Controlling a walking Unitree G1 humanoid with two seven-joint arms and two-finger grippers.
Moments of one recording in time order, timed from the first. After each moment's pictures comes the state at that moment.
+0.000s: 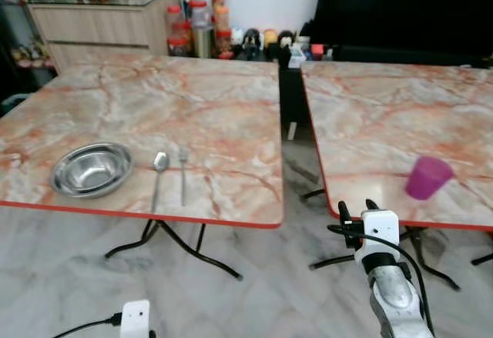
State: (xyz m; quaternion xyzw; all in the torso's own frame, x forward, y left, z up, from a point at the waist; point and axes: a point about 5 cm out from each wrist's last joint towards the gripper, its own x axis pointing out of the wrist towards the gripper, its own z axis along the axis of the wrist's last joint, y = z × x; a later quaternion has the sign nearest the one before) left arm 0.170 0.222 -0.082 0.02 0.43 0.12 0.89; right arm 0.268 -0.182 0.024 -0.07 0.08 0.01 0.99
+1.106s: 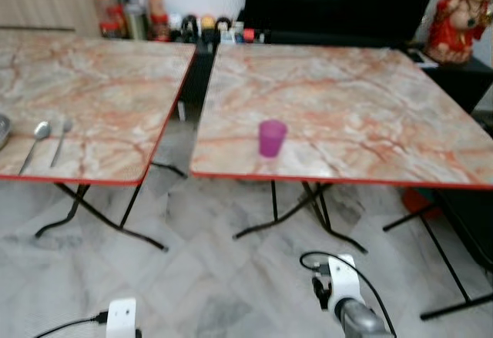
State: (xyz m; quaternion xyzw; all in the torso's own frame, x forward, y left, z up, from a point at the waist) left arm 0.172 0.214 -0.083 0.01 0.43 0.12 0.89; right arm 0.217 -0.188 -0.065 -0.04 0.41 0.00 0.91
